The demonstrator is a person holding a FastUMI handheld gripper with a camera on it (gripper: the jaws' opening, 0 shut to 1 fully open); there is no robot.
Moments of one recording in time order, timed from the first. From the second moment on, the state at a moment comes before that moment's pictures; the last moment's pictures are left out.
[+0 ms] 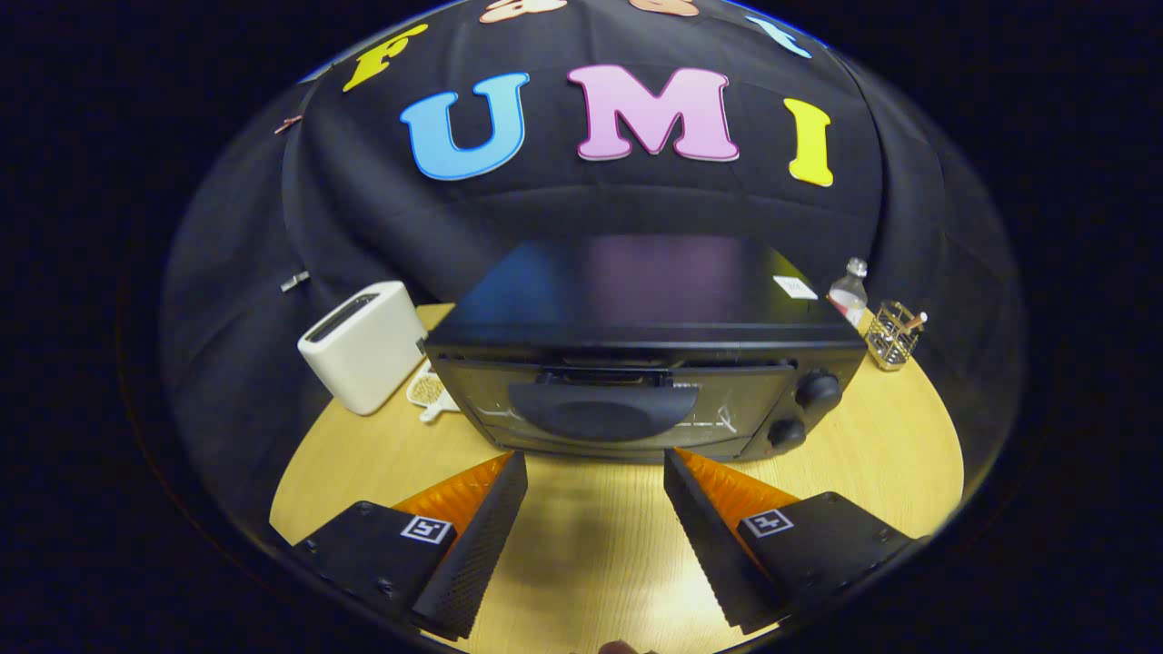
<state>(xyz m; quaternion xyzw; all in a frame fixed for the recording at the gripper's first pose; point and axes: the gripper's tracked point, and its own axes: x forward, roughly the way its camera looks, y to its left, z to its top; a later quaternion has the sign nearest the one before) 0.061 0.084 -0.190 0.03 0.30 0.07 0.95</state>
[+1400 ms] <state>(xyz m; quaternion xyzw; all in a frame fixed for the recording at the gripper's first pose) -0.026 -0.030 0.020 0.05 0.08 0.01 1.00</state>
